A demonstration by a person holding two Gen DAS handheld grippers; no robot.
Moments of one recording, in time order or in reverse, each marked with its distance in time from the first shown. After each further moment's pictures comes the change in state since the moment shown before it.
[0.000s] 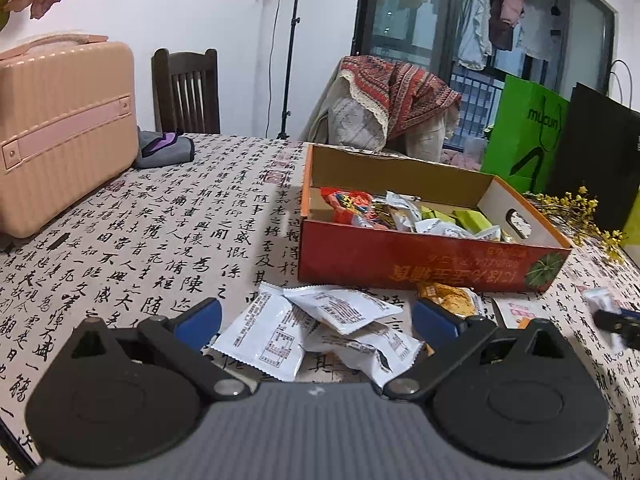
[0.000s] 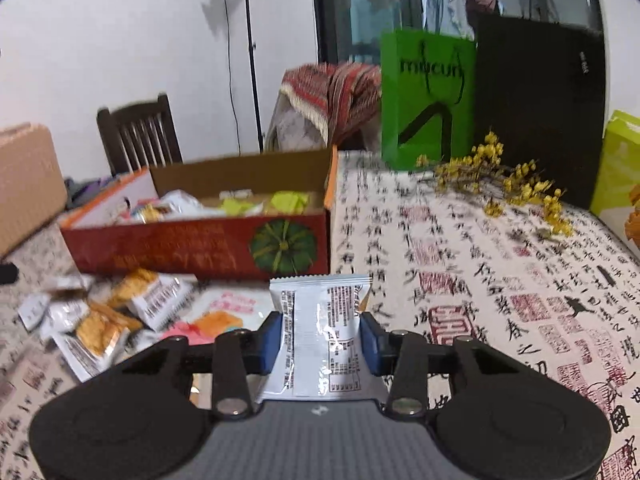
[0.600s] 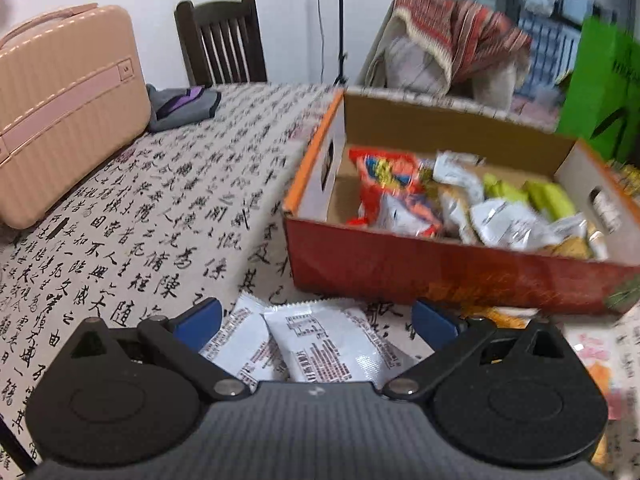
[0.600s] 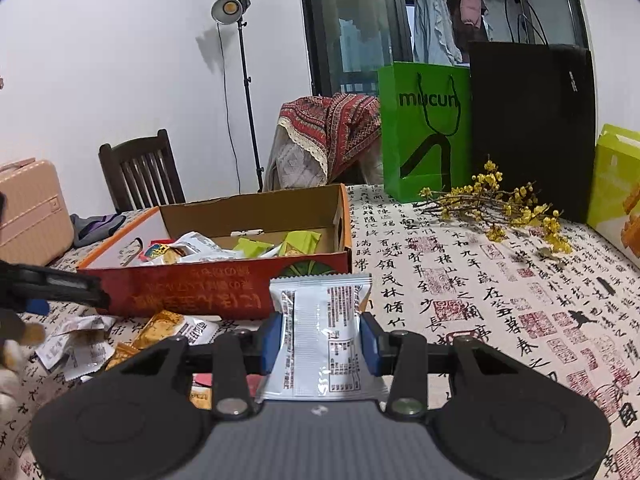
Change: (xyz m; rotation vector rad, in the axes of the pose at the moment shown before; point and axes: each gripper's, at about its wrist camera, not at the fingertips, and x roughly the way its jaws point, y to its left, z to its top) left arm 0.096 -0.047 0.030 -0.003 0.204 0.251; right arm -0.004 0.014 0.002 0.053 -0.064 0.001
